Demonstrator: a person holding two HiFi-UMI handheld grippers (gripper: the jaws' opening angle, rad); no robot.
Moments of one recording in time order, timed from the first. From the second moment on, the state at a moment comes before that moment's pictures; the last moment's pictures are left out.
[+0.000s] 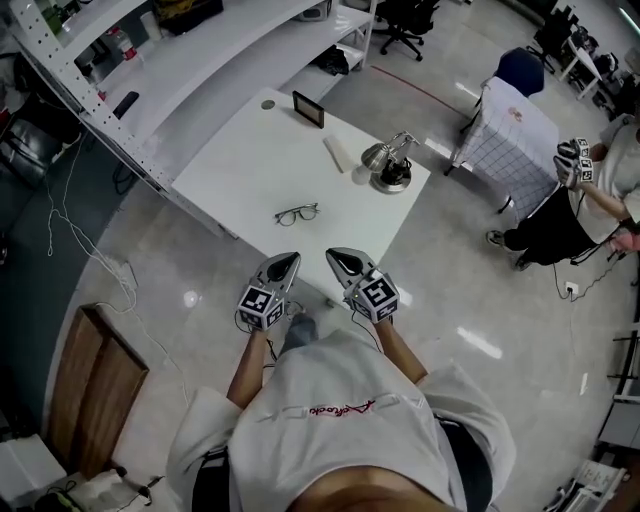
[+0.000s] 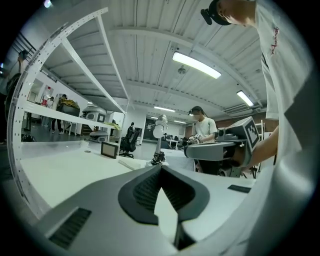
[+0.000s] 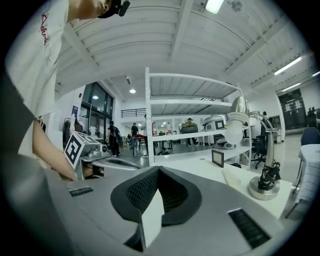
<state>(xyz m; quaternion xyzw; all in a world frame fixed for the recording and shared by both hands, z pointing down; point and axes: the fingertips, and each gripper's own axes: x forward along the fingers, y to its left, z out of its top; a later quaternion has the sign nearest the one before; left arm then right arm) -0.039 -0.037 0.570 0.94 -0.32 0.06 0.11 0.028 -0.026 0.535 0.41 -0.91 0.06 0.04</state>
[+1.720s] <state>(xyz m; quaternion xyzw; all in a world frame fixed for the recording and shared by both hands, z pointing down) -0.023 0.147 0.548 0.94 -0.33 0.05 0.07 0.056 0.152 0.538 0.41 -0.91 0.04 0.04</state>
